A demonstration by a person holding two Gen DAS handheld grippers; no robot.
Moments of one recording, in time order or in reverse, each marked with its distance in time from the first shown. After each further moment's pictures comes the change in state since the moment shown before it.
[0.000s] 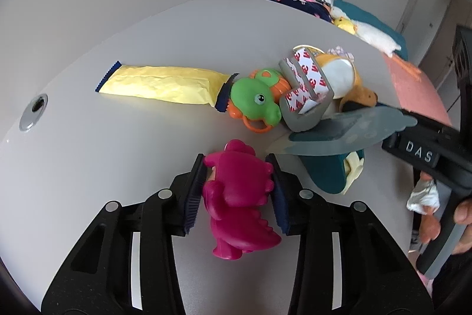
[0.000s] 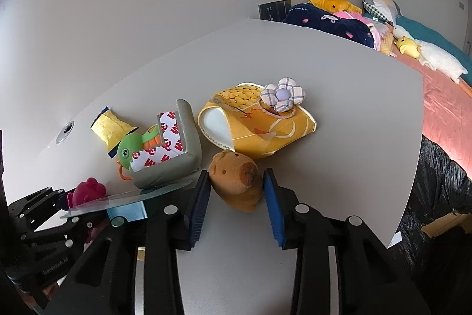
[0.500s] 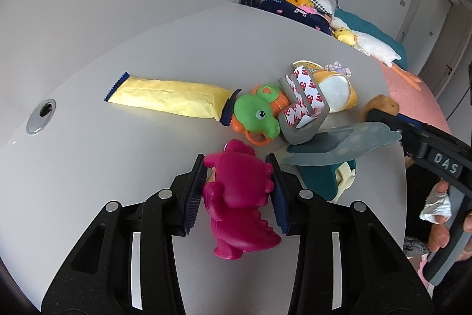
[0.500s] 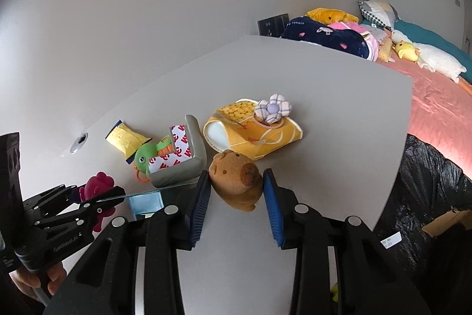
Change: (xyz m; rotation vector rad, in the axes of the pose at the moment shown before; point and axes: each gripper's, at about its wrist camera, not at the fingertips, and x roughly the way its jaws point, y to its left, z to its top) left arm -0.016 0.001 0.002 -0.010 -0.048 0.012; right arm -0.039 -0.011 -0.002 0.022 -0.071 0.030
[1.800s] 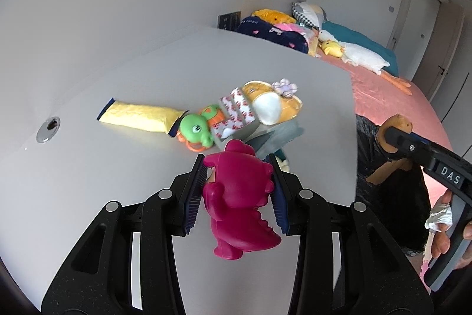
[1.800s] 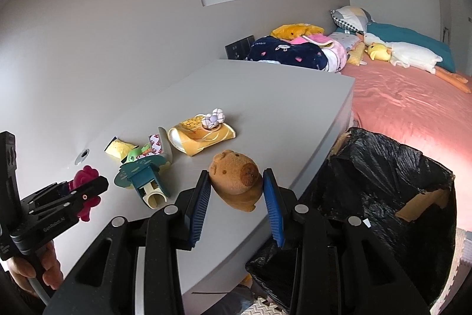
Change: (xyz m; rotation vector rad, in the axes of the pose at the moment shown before) left arm -0.052 -0.072 0.001 0.040 -0.095 -0.007; right arm -0.092 -0.061 -0.025 0.077 -0.095 -0.042
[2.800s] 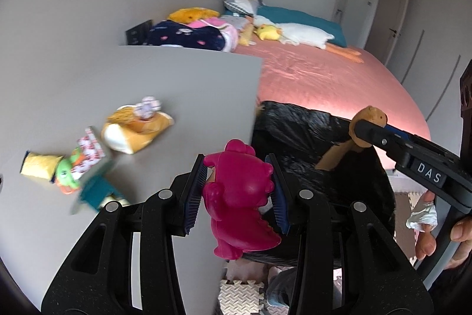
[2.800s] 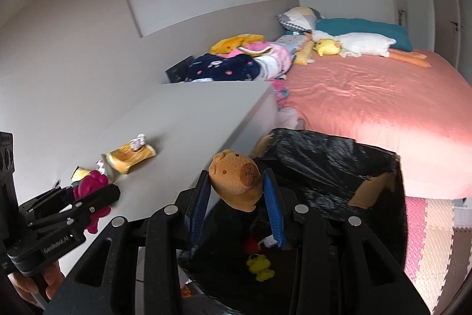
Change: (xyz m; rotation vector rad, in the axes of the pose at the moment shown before) left arm 0.032 -0.152 0.018 0.216 0.034 -0.211; right arm -0.061 -0.112 -0.009 0.158 -0.071 -0.157
